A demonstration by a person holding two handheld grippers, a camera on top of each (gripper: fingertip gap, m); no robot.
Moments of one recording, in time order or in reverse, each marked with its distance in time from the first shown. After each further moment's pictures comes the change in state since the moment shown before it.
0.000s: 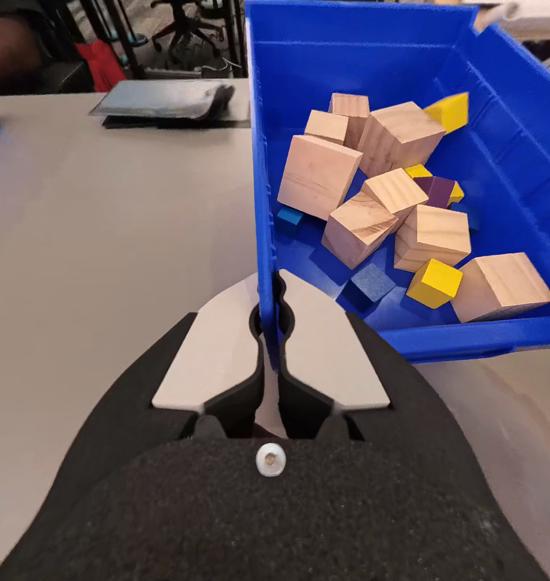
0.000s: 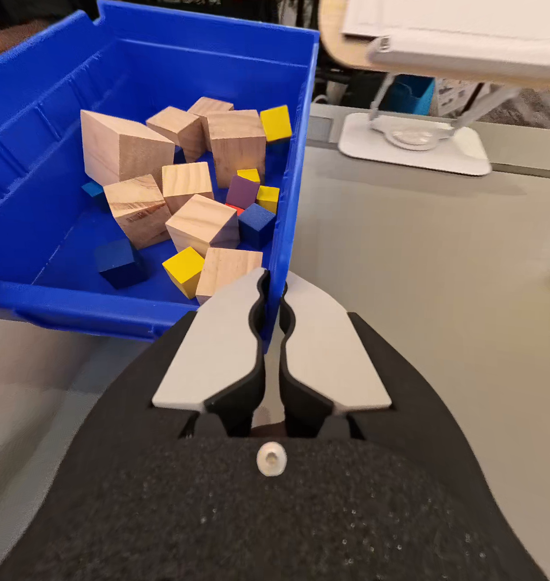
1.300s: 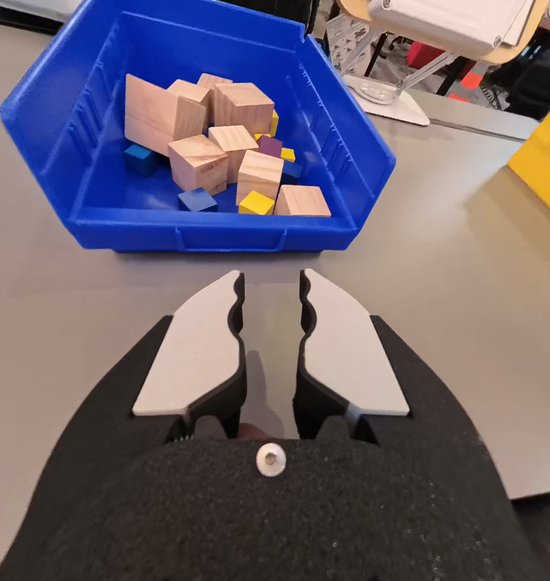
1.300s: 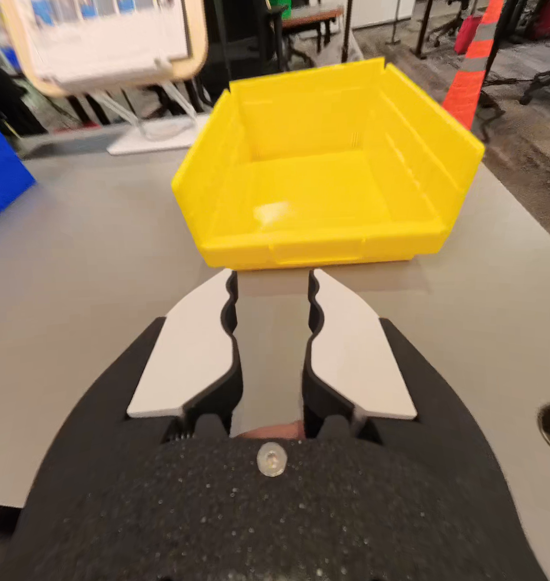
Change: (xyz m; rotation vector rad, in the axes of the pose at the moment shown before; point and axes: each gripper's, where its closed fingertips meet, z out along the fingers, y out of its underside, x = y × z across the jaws) left arm 0.074 0.076 -0.070 0.041 0.195 -0.142; right arm 0.412 0.094 -0.198 0.089 0.088 0.197
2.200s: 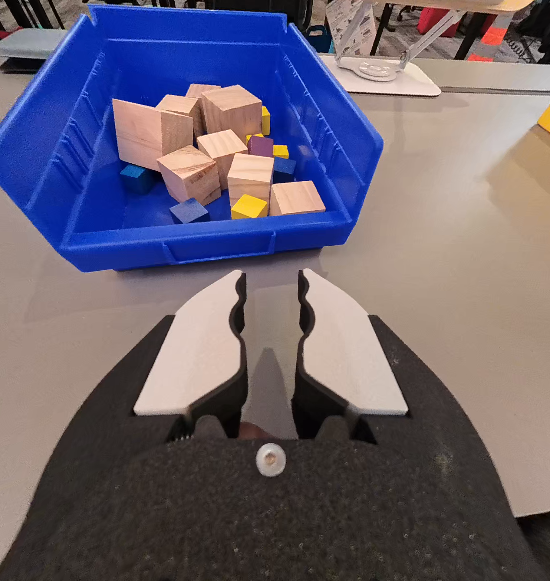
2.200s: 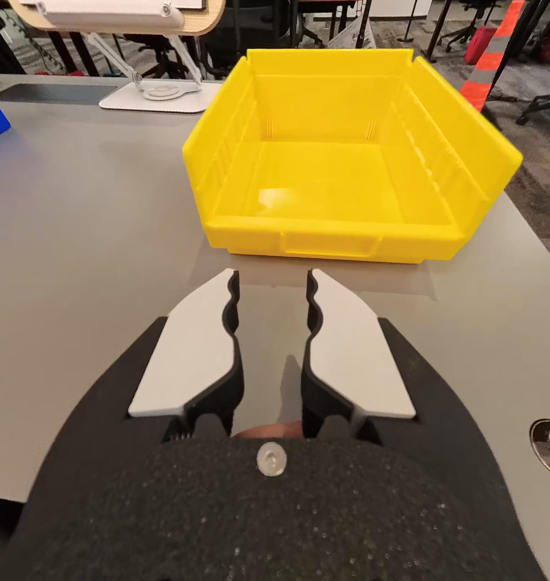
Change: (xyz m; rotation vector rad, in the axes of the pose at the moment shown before) left arm 0.008 0.001 0.006 -0.007 -0.035 0.126; right arm -0.009 0.013 0.007 -0.054 0.006 -0.134
